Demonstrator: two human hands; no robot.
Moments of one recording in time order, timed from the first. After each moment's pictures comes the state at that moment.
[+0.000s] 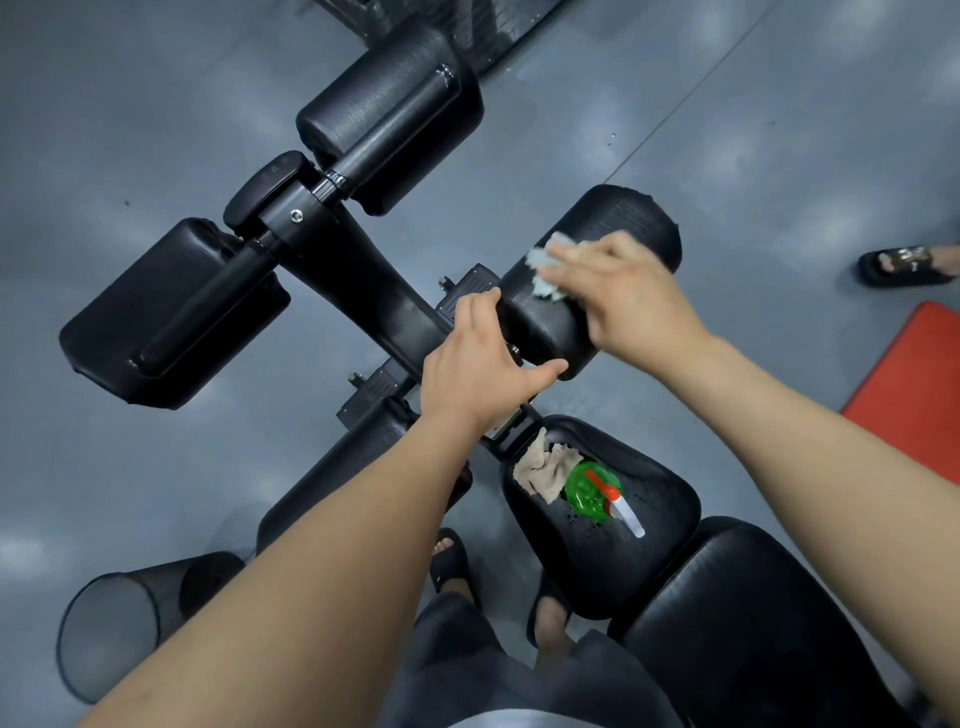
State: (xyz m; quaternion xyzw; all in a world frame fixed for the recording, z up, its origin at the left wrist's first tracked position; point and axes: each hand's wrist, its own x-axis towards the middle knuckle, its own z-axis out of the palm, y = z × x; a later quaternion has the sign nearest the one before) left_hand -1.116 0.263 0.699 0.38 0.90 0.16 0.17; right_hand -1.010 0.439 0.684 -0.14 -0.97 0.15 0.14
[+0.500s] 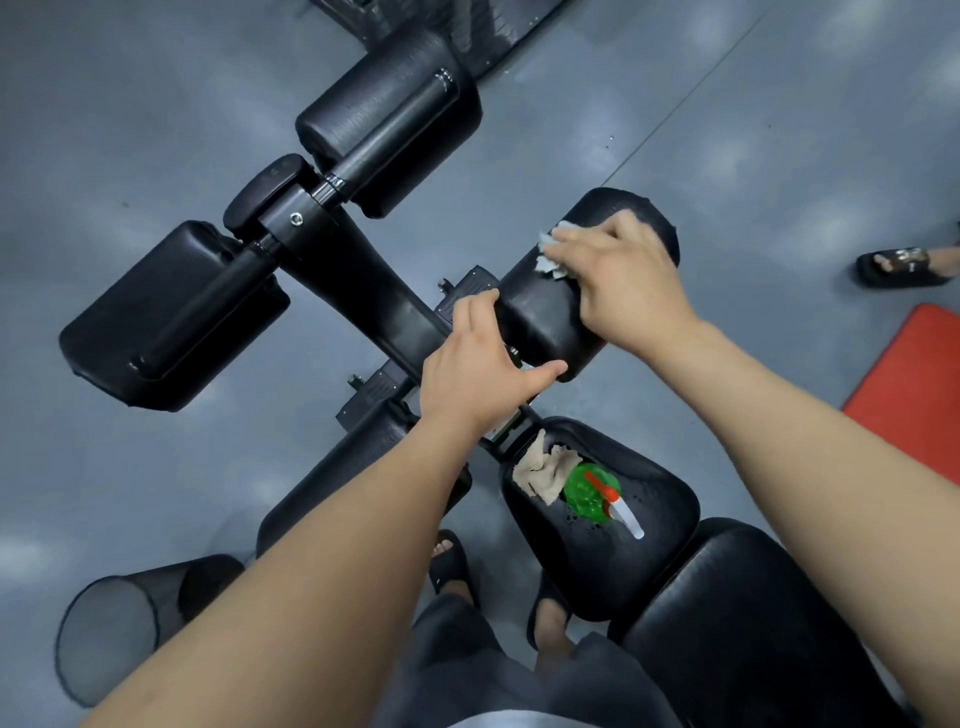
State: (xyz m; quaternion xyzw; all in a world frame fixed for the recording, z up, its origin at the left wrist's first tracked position) left_hand -1.116 0.263 0.701 0.37 0.90 0.17 0.17; right_hand -1.027 0.440 0.693 -0.21 -0.96 0.15 0.13
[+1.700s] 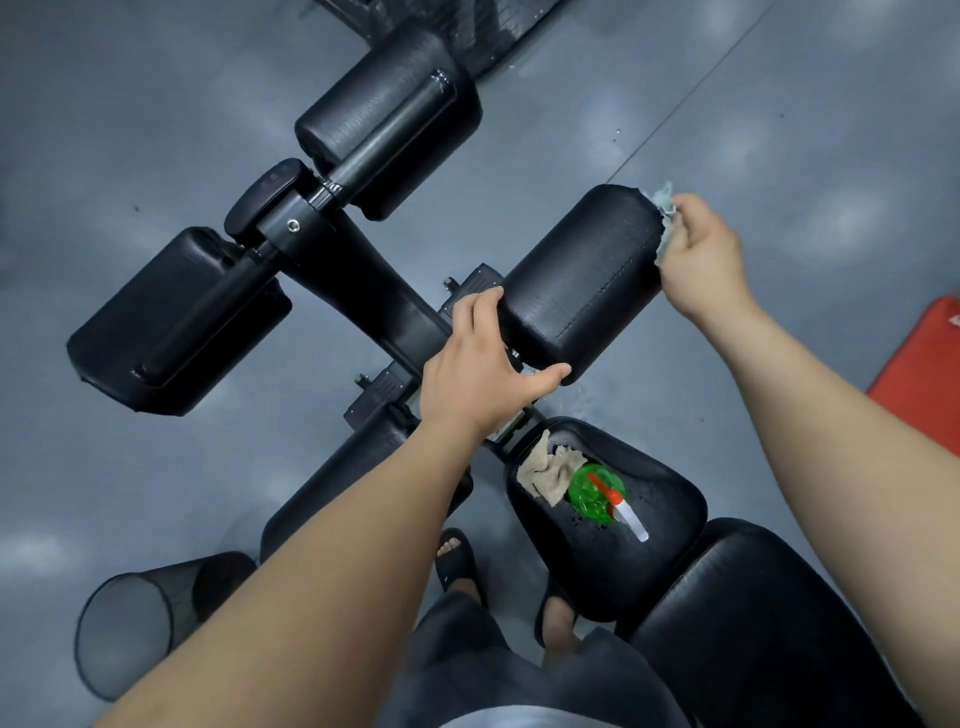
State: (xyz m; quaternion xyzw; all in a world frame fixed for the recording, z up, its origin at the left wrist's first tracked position) left_hand -1.115 0.264 0.702 0.38 0.90 0.16 0.16; right_hand -1.000 0.503 0.660 -0.47 -0.77 0.39 0.18
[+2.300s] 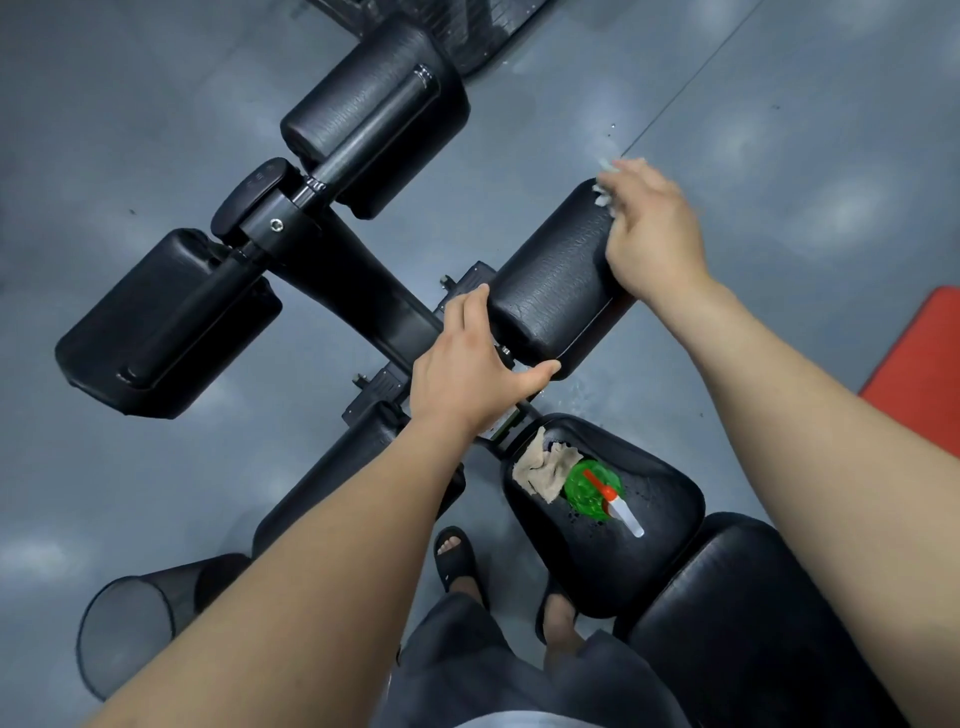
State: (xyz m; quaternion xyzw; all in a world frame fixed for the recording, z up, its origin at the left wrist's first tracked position) left_hand -1.114 0.266 0.700 0.38 0.90 0.14 0.15; right_hand -1.032 0.490 0.677 -0.38 -0.86 0.28 0.20
